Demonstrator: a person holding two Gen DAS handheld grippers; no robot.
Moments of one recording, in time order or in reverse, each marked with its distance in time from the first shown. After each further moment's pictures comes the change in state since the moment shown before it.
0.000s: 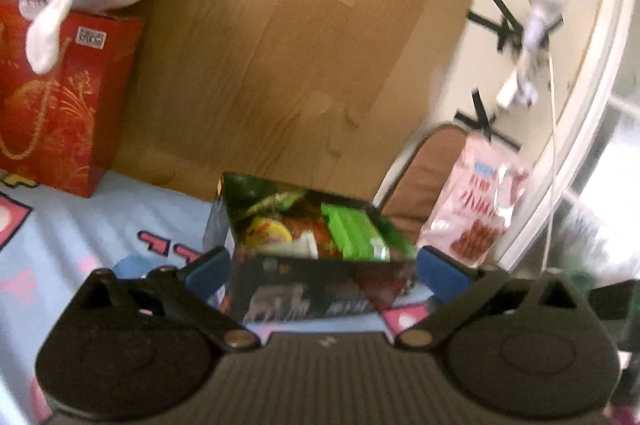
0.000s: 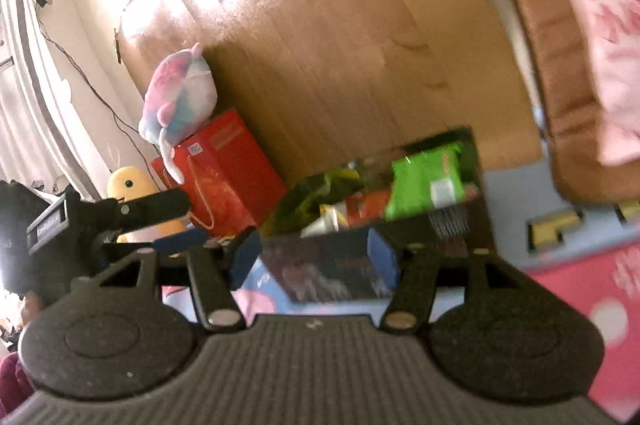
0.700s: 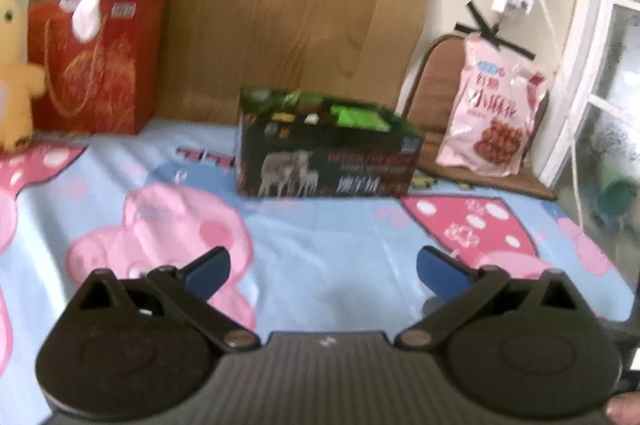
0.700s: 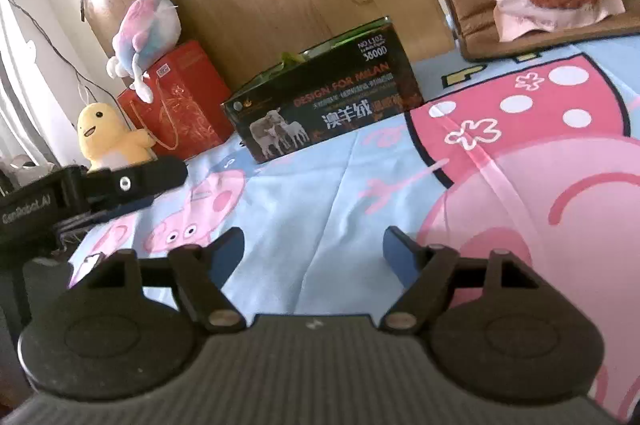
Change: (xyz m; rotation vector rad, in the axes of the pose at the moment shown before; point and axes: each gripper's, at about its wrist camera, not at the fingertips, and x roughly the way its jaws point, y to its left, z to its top) left arm -0.038 -0.052 -0.083 0.099 0.107 0.192; right arm -0.058 0.017 -0.086 0.011 0.081 -0.187
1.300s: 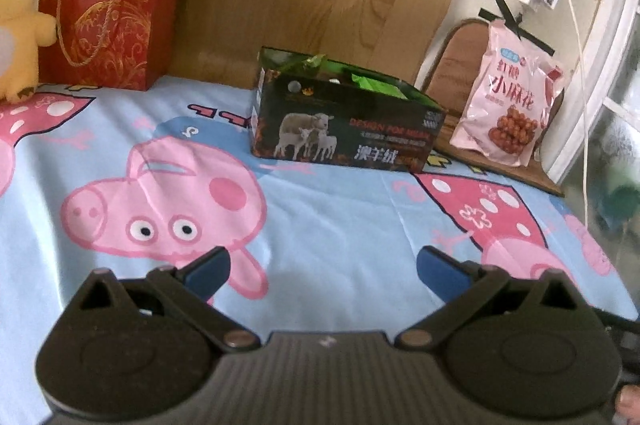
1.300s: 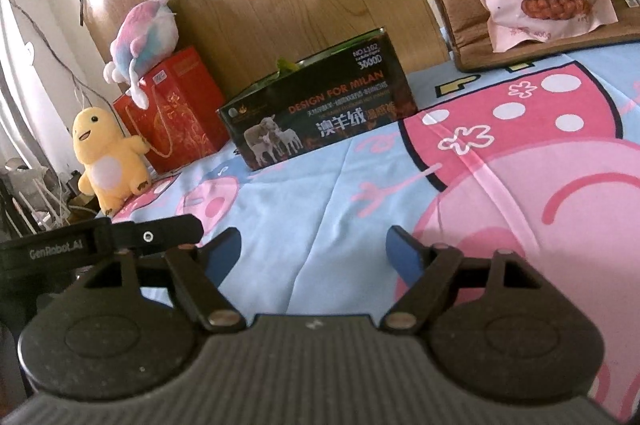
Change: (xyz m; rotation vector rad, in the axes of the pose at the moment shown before) left arm 0.009 0.018 -0.011 -0.083 0.050 -0.016; right arm -0.003 -0.004 -0.006 0.008 -0.050 -0.015
